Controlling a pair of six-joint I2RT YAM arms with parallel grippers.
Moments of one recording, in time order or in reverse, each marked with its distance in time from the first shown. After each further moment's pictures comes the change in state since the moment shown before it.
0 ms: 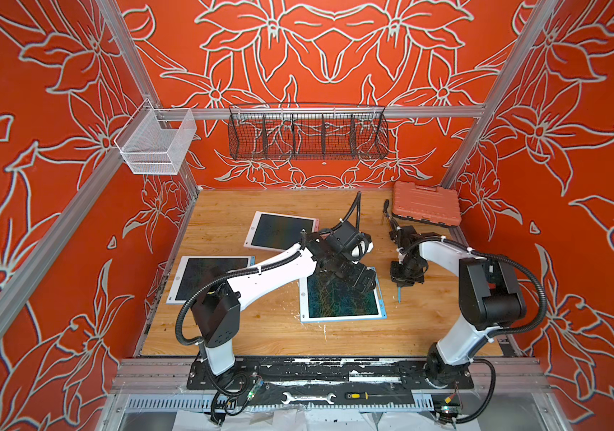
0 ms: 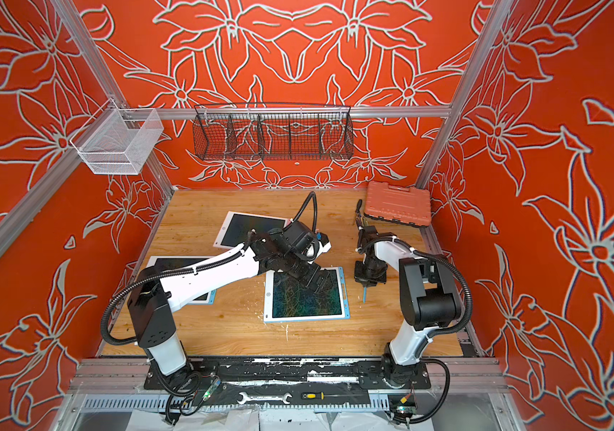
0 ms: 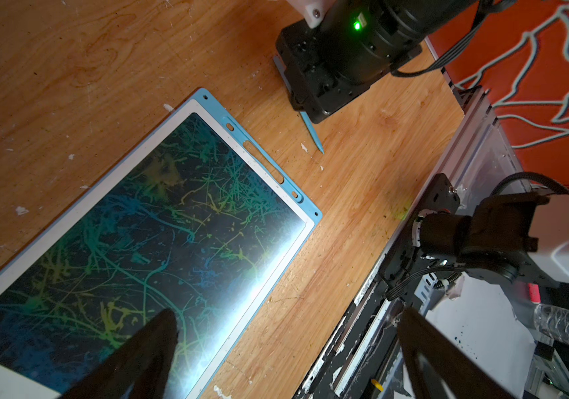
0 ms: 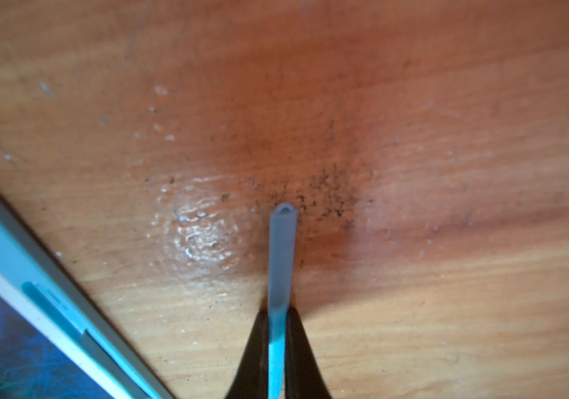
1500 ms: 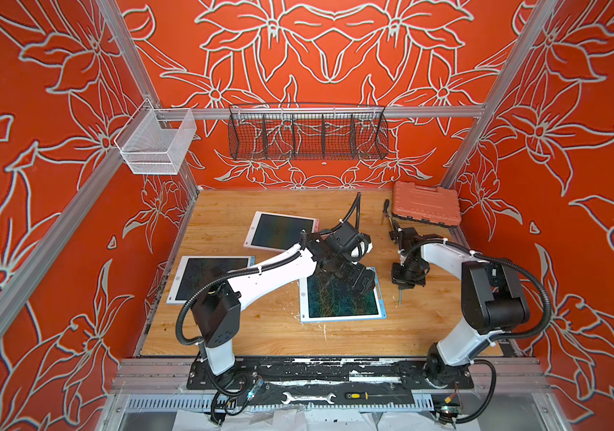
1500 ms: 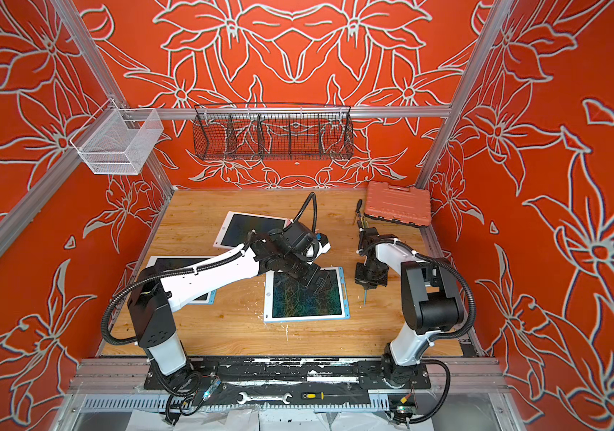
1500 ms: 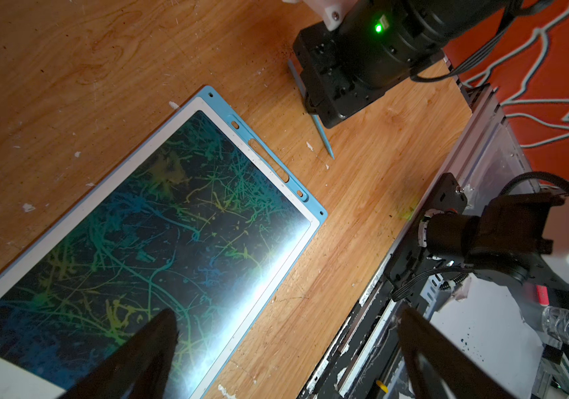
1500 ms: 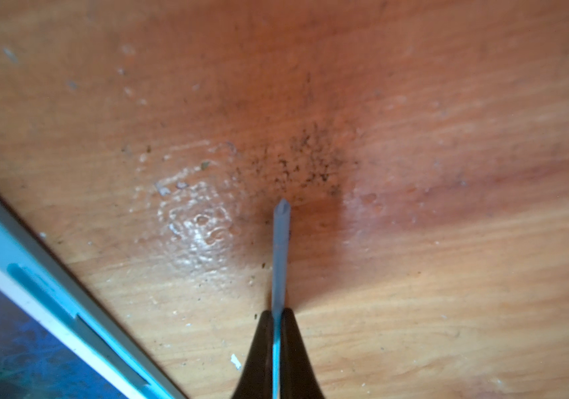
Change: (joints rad) left arm 0.000 0.000 -0.007 0.000 -0.014 0.004; right arm -0.001 -0.026 -0.024 -0.013 -0.001 0.047
